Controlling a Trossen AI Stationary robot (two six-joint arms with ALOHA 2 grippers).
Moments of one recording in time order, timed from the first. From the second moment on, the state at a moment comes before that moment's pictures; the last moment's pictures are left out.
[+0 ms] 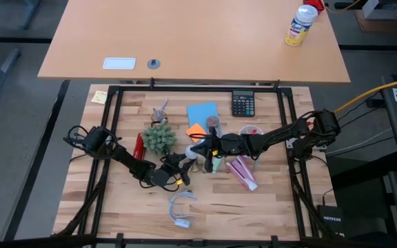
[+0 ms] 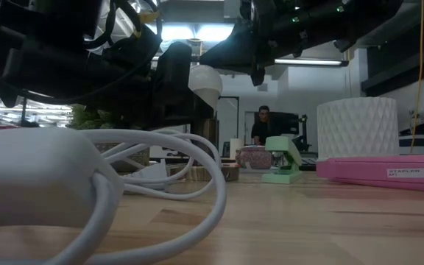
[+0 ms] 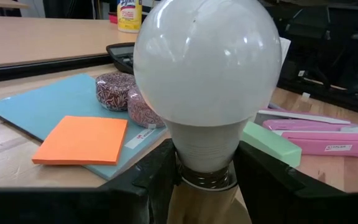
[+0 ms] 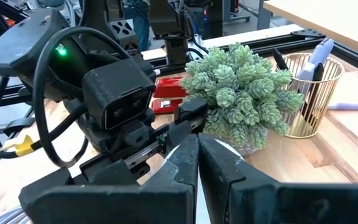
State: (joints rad) left arm -0.43 2.01 0.68 1.03 -1.03 -0.42; right arm 0.12 1.67 0.85 0.55 0.17 0.20
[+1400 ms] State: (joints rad) left arm -0.43 2.01 0.68 1.04 -1.05 -0.42; right arm 0.12 1.67 0.86 0.54 0.17 0.20
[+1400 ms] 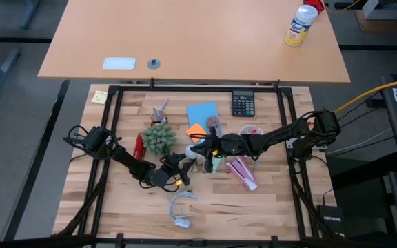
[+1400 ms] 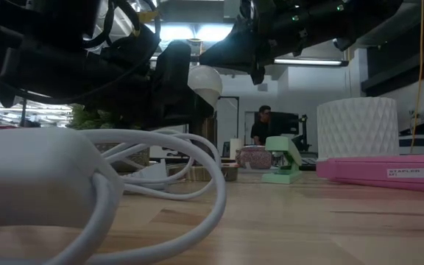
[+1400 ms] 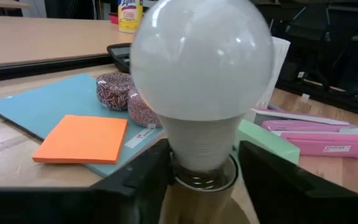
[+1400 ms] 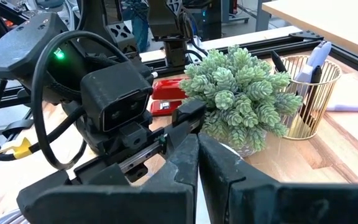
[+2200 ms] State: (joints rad) left arm -0.44 2.01 0.67 1.03 -1.05 -0.28; right arm 0.12 1.66 0.86 0.54 0.17 0.20
